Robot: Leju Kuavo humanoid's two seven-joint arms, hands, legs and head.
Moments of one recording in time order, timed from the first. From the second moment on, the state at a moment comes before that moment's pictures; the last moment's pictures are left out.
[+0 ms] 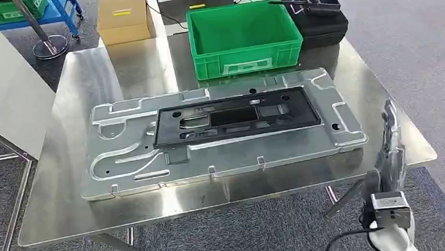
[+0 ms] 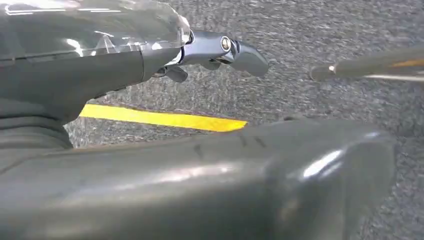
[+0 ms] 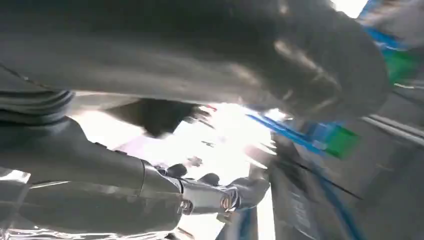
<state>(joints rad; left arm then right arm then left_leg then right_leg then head) -0.05 0.00 1.39 -0.24 -1.00 -0.07 -0.56 0.05 -0.31 0.16 -1.62 0.18 -0.63 -0.70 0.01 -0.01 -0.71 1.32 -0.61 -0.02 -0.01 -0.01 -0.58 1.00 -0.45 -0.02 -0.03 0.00</state>
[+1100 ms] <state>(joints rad) -0.03 -0.04 1.42 -0.24 -1.04 -0.05 -0.60 0.03 0.02 -0.67 -0.28 0.48 -0.36 -0.37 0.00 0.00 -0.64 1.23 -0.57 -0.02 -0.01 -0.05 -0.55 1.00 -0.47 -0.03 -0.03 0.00</state>
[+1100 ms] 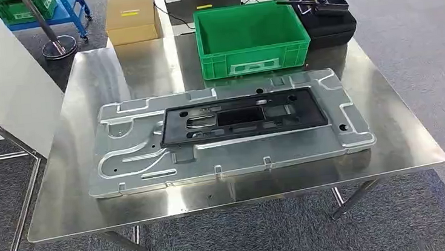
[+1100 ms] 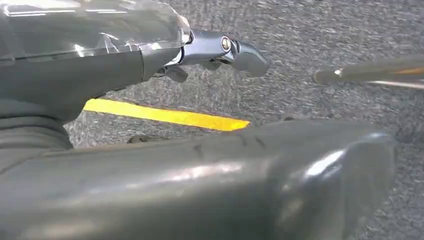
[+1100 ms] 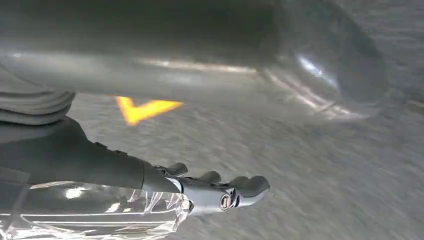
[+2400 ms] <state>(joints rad) -0.05 -0.05 1.42 -0.24 -1.08 -0.04 -0.59 0.00 0.04 -0.65 -0.21 0.53 -0.32 -0.27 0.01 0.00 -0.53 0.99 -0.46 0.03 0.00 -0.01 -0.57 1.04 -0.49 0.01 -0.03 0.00</state>
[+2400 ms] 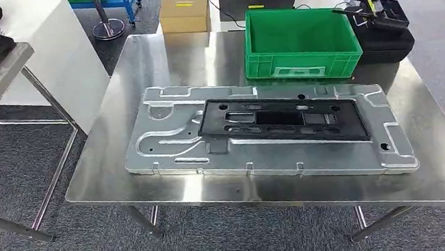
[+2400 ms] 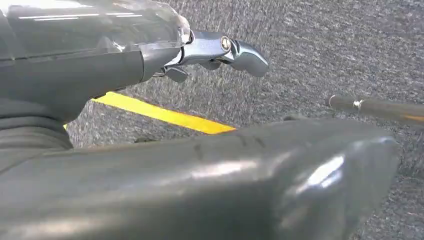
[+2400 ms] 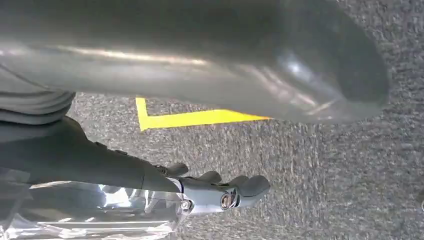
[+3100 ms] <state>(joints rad) -0.06 -0.05 1.42 -0.24 -1.09 -0.04 -0.60 -0.01 0.04 -0.67 -0.21 0.54 -0.33 -0.28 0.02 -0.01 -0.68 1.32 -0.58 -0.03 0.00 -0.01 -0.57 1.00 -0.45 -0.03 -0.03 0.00</state>
